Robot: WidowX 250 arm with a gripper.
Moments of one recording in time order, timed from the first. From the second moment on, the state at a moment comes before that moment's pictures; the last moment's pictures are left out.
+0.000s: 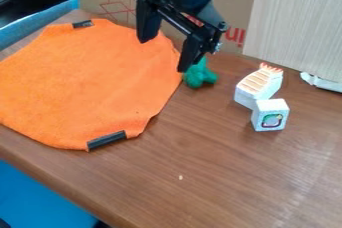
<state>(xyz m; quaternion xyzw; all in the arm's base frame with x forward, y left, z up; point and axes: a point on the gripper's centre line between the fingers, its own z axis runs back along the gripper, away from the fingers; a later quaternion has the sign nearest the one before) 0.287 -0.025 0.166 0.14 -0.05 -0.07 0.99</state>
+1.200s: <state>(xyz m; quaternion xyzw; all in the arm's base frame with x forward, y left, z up) 0.347 -0.076 0.113 0.05 -0.07 -0.20 0.98</state>
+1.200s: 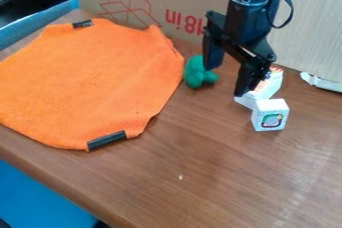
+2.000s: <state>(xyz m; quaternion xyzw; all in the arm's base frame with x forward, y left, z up) 0.370 -0.106 0.099 0.00 -0.12 -0.33 0.94</state>
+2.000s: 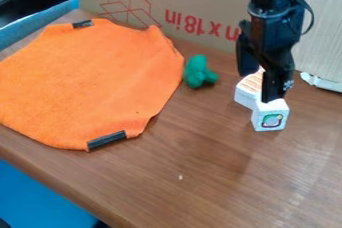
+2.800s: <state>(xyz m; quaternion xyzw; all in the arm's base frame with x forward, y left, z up) 0.378 -0.121 0.081 0.02 -0.10 -0.34 0.93</state>
